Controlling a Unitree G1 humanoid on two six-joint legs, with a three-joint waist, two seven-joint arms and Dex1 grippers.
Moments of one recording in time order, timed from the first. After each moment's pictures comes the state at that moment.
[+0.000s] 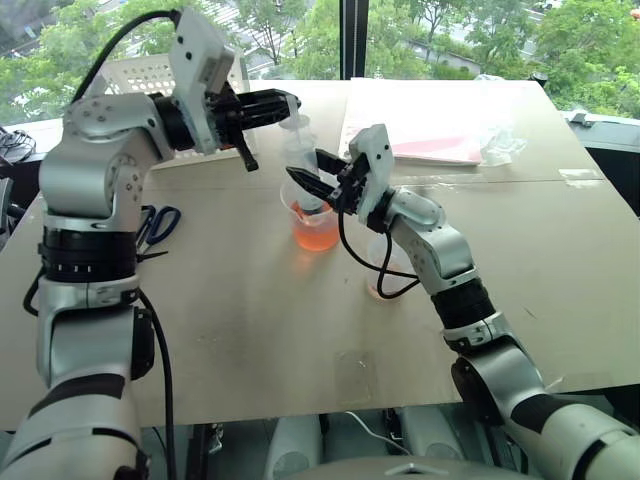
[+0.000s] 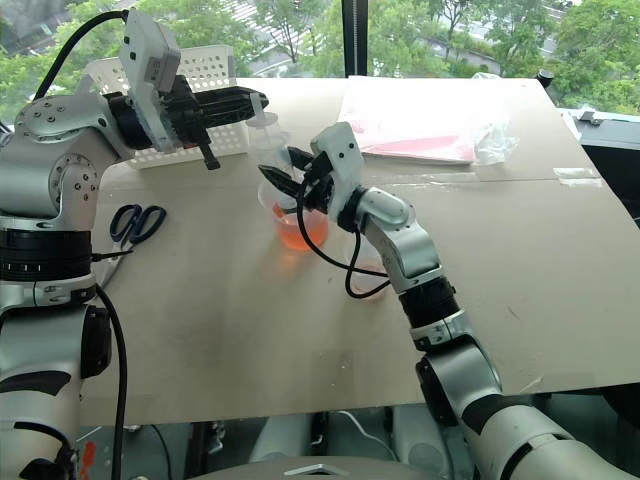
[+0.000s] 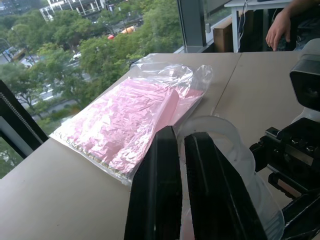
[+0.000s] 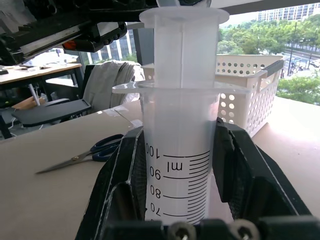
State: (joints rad) left arm -0.94 0.78 0.06 0.11 -0.43 0.52 -1.01; right arm -0.82 0.07 0.18 0.25 0.26 0.26 0.64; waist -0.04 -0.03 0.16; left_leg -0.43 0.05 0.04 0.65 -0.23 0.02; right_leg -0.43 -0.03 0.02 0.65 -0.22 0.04
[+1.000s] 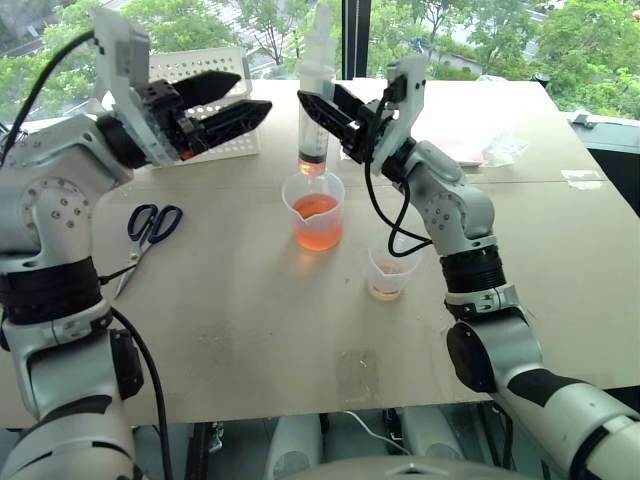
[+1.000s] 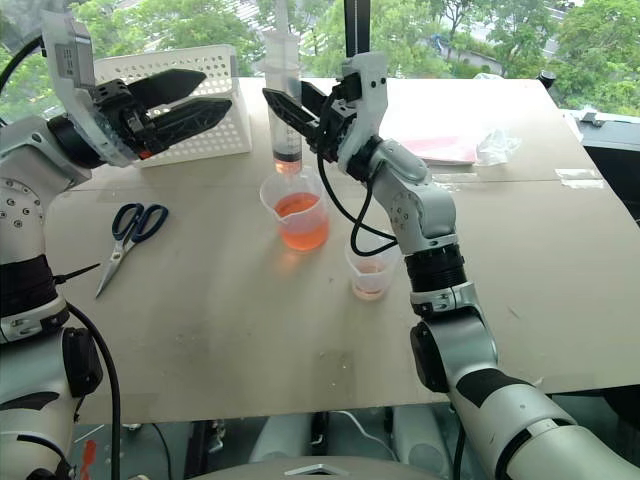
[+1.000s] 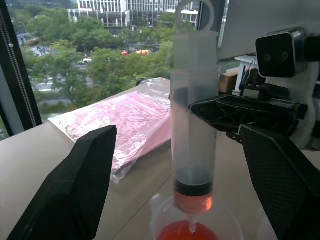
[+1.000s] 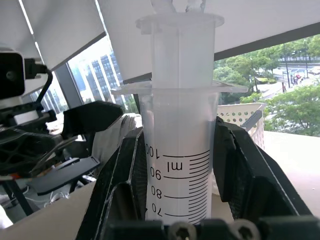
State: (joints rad) left arm -0.77 0.81 0.30 -0.10 -0.78 0.87 -0.90; right arm -0.99 0.05 -0.07 0.26 0.48 0.43 0.56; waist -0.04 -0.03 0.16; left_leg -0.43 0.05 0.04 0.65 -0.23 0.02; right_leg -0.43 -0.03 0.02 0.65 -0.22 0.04
